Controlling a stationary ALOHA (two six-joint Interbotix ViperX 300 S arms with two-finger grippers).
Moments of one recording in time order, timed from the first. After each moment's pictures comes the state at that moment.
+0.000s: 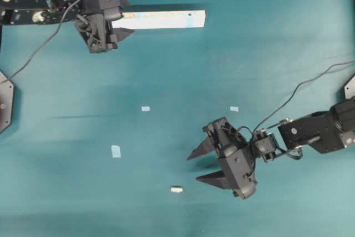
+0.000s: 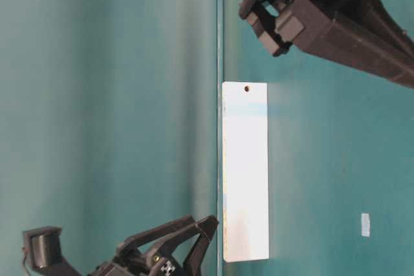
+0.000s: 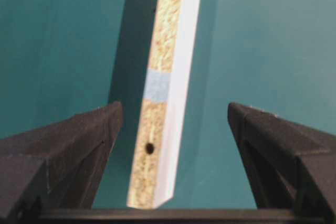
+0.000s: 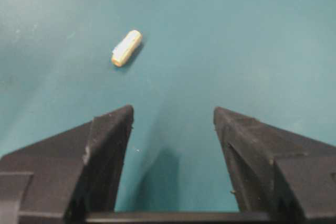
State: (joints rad) left arm 0.49 -0.11 0.77 -0.07 0.12 0.44; right arm 0.28 0.23 0.78 -0.11 -0.54 0.00
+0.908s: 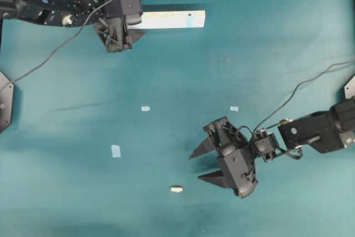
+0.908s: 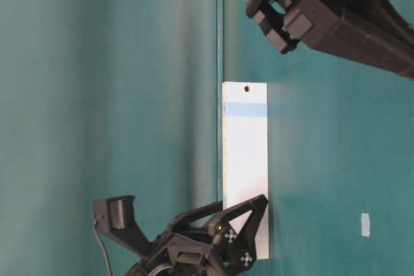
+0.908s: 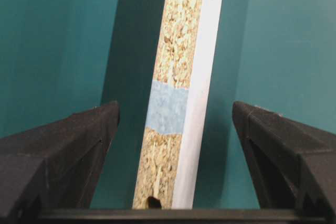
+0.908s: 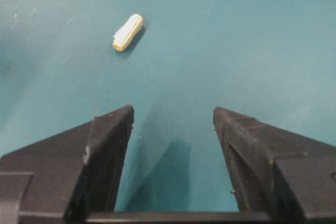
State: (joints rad) left arm 0.51 0.15 0.73 -0.07 -0.06 0.48; right arm 0.28 0.23 0.78 -0.11 -0.50 0.02
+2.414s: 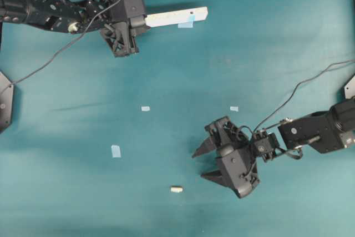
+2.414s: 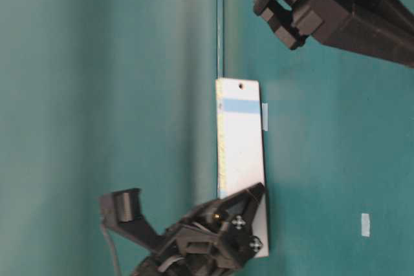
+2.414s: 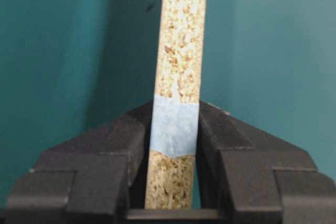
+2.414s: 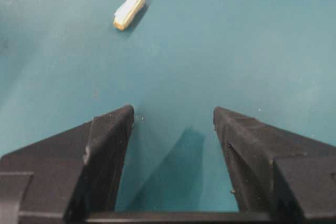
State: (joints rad) left arm 0.46 0.17 0.72 -0.06 -0.13 0.38; right arm 0.28 0.23 0.78 -0.11 -0.44 0.02
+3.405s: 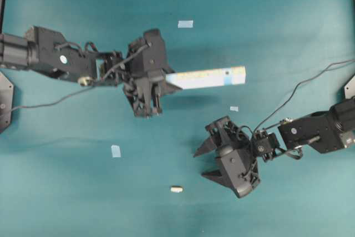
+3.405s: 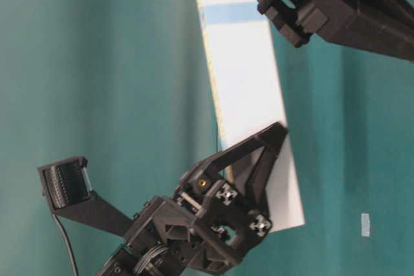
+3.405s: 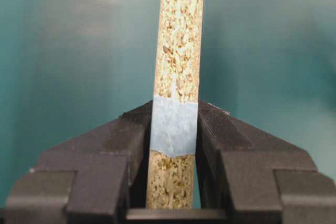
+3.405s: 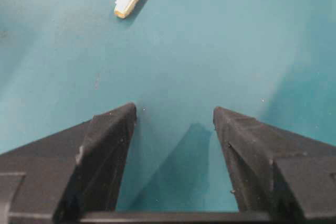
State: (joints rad) left arm 0.08 0.14 0.65 -0.07 -0.12 0.01; right arm 0.28 0.23 0.78 -0.11 -0.42 0.02
